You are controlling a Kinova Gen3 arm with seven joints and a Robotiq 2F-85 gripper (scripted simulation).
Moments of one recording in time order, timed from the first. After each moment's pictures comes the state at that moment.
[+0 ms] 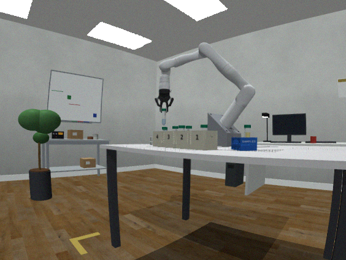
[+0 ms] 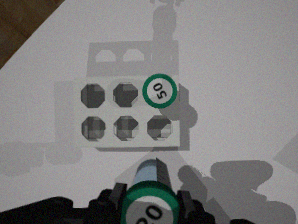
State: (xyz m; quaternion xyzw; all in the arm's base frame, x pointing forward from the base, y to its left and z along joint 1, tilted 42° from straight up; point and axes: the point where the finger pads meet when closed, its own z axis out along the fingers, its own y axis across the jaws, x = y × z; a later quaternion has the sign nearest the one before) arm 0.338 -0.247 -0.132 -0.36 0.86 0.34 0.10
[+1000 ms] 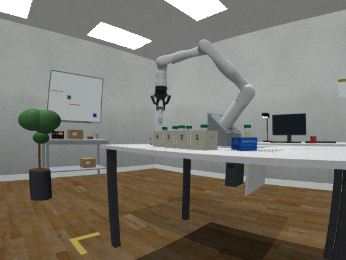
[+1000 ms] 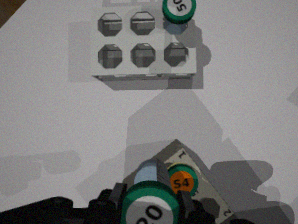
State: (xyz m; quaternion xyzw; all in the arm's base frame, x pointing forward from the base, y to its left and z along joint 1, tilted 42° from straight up) arm 0.409 -0.203 -0.098 -0.36 0.86 0.34 0.10
